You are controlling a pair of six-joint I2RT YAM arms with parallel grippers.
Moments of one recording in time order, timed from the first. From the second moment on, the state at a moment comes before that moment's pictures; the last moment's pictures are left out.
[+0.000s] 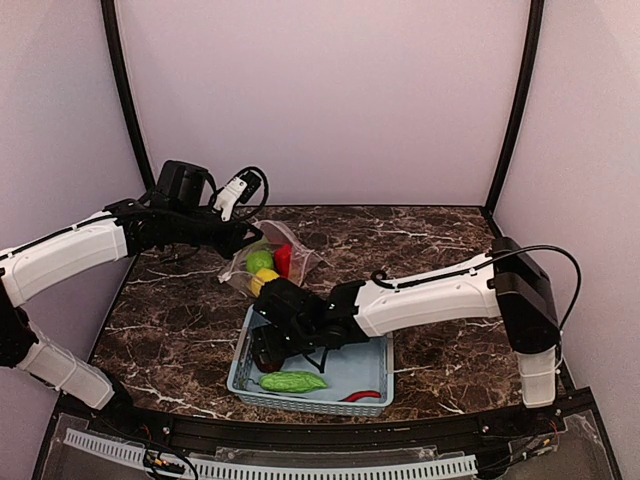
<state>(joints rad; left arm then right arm) -0.60 1.36 1.16 -0.39 0.23 0.08 1.29 2.08 1.54 -0.38 0.19 0.71</state>
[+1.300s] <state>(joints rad) -0.60 1.36 1.16 -0.39 0.23 0.08 1.37 1.76 1.35 -0.40 0.29 0.63</state>
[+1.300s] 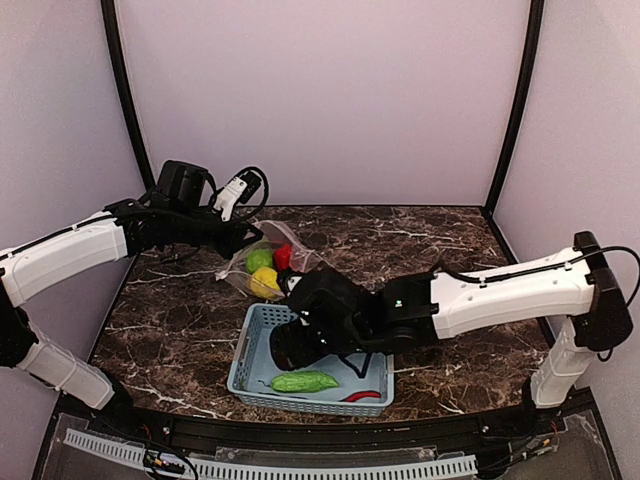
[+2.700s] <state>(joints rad) -0.60 1.37 1.16 -0.39 0.24 0.08 1.10 2.04 1.84 -0.48 0.44 0.27</state>
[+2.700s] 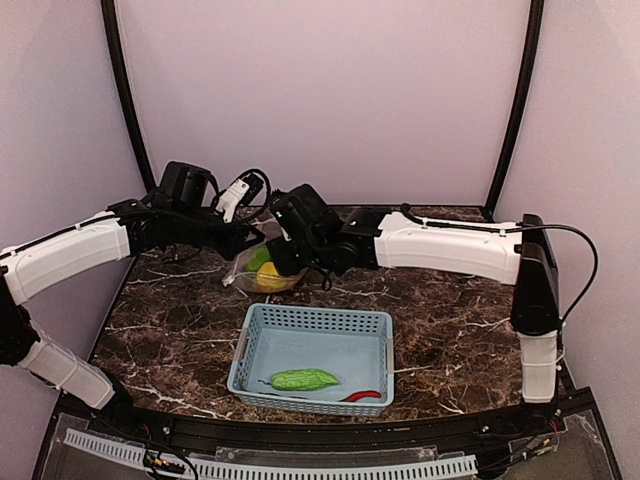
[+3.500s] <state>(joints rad) -0.60 1.37 1.16 -0.39 0.25 0.08 1.10 2.06 1.85 -0.50 0.45 0.29</state>
